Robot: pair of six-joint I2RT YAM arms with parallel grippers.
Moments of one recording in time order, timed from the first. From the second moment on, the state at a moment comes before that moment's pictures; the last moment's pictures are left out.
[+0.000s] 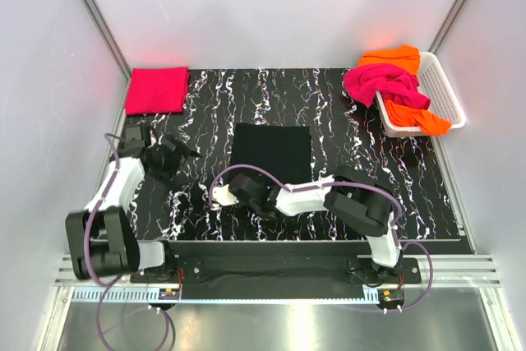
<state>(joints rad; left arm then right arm) 0.15 1.26 0.81 -0.63 0.46 -0.86 1.15 1.99 1.09 0.14 0.45 -0.82</state>
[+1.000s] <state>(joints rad) -0.14 1.84 0.80 0.31 0.67 -1.24 0.98 1.67 1.06 -0.06 0.22 -0.73</state>
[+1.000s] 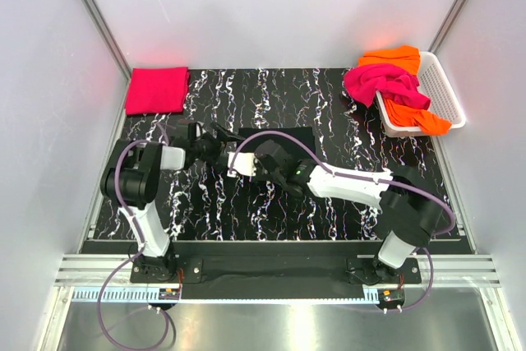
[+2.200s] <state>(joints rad) -0.16 2.13 1.65 -0.60 0.47 -0.41 0.95 1.26 0.90 -0.20 0.37 -0.32</state>
